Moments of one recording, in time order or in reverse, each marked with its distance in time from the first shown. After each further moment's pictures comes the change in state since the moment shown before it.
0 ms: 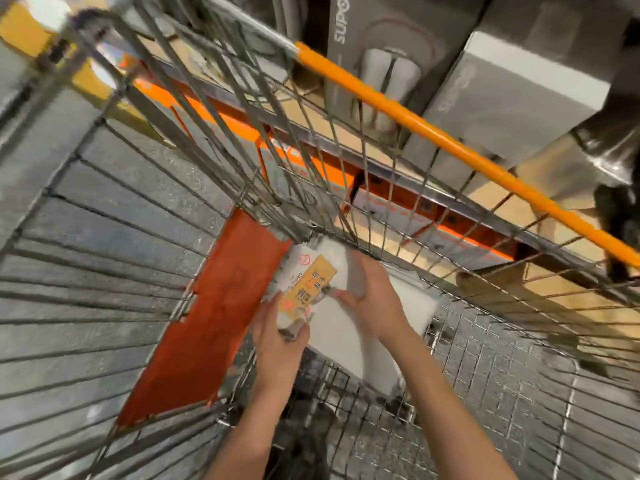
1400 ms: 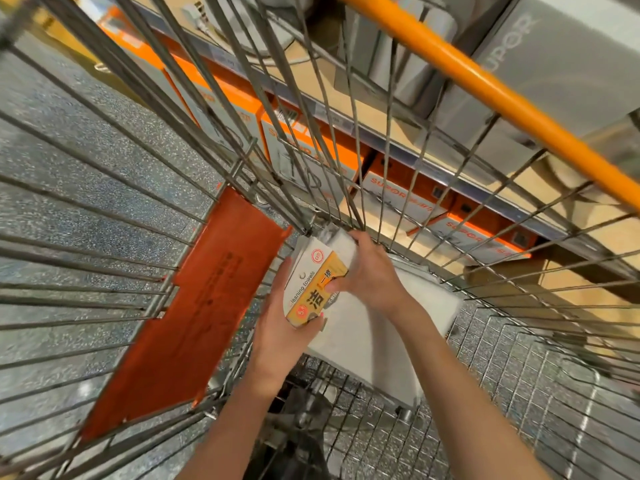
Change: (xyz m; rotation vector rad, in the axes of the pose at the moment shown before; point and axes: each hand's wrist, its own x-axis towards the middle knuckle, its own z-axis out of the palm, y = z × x) left_hand 0.028 -0.009 0.010 -0.023 -0.138 0.090; right_hand 0.055 0.010 0.014 -0.008 -0.155 0.059
